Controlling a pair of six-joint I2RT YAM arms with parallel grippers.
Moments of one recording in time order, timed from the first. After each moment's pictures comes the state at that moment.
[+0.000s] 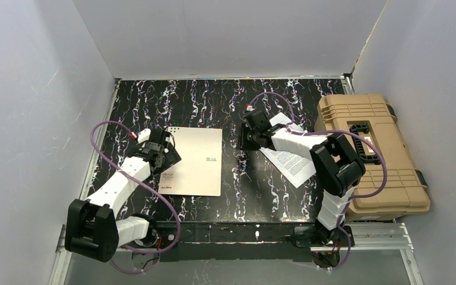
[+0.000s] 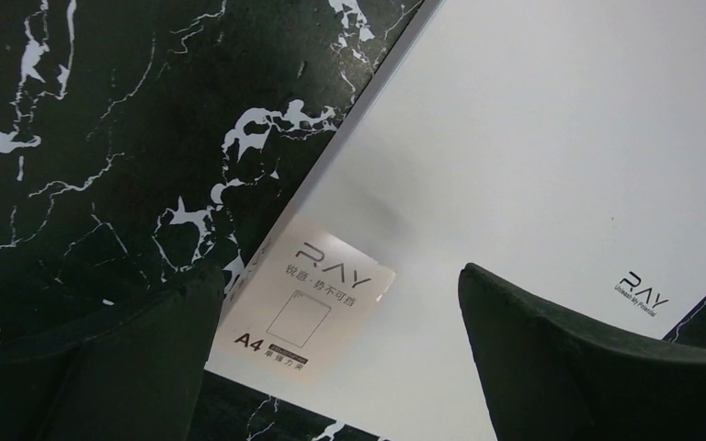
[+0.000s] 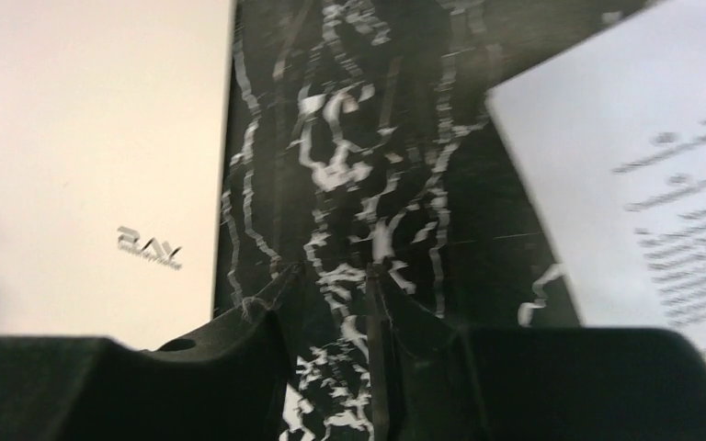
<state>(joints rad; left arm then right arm) -0.27 1.16 0.74 -0.70 -0.36 -0.79 0.65 1.82 1.14 -0.21 -0.04 0.57</state>
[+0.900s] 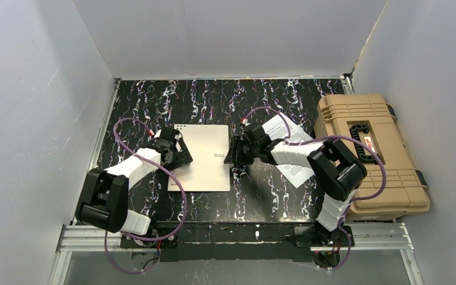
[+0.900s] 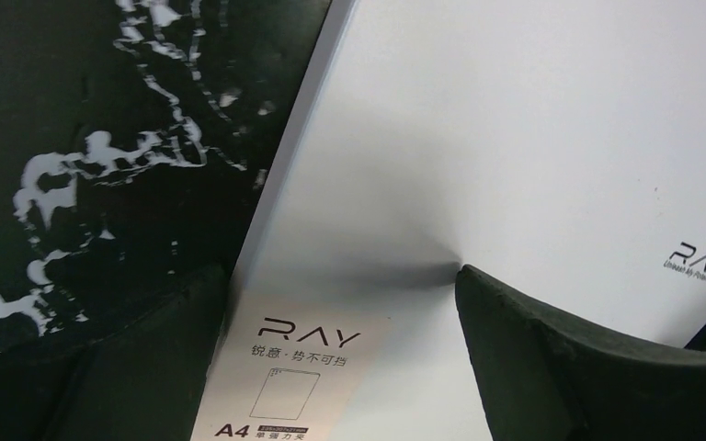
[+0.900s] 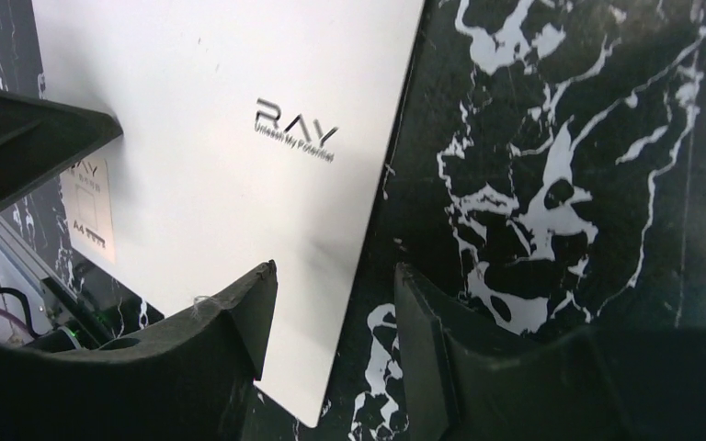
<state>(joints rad) -0.29 1.42 0.73 -0.46 -0.16 -0.72 0.74 1.80 0.96 0.04 -0.25 0.70</state>
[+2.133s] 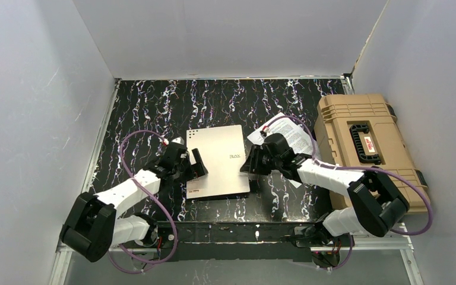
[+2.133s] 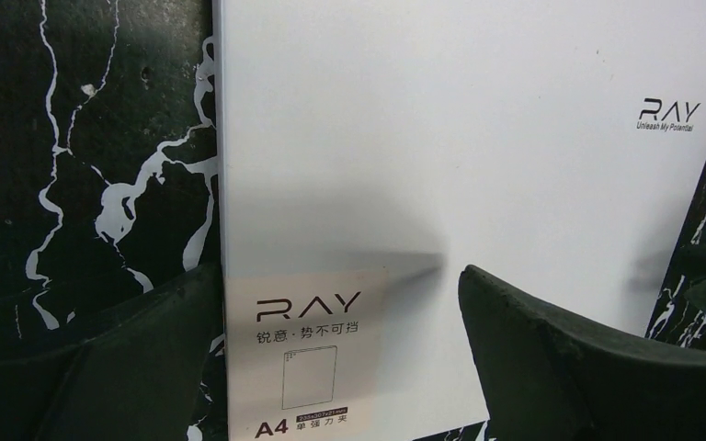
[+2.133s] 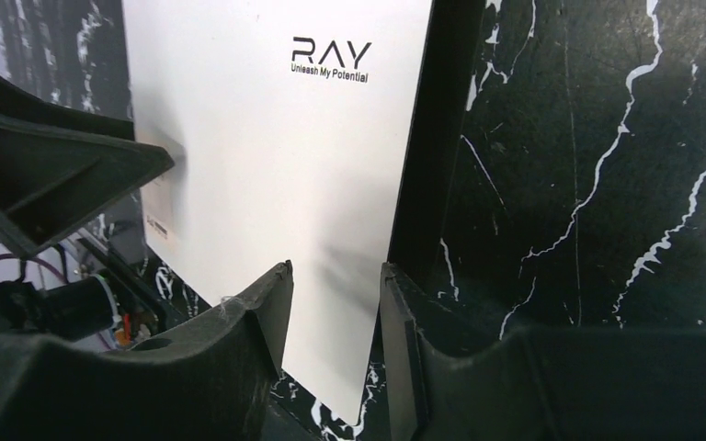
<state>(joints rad) -0.51 1.19 0.52 -0.26 0.02 -0.77 0.72 1.39 0.65 0.00 -0.23 0.77</state>
